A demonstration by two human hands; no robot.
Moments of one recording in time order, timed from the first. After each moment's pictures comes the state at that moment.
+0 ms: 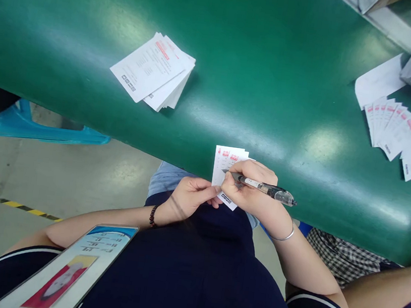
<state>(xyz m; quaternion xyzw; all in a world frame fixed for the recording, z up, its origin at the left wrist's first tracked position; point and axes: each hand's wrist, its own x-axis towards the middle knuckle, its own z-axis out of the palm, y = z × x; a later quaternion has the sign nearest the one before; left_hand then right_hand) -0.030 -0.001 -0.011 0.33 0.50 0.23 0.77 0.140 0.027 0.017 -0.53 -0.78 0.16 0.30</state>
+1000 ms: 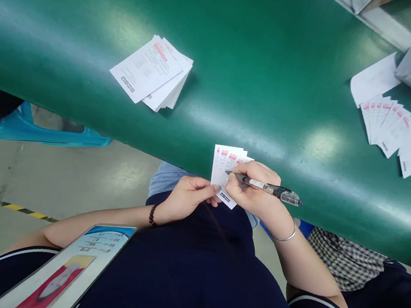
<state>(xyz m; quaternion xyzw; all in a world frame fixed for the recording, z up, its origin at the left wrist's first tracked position) -0.030 0.000 -0.008 0.35 0.52 0.20 0.75 0.147 0.022 0.019 -0.55 -0.75 0.19 0.32</state>
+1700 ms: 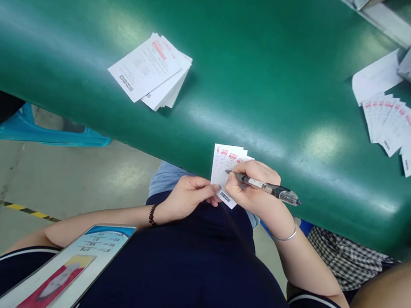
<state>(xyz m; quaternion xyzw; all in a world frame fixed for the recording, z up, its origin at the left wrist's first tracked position) -0.032 0.001 -0.007 0.36 0.51 0.20 0.75 0.146 0.024 0.019 -0.54 -0.77 0.17 0.30</state>
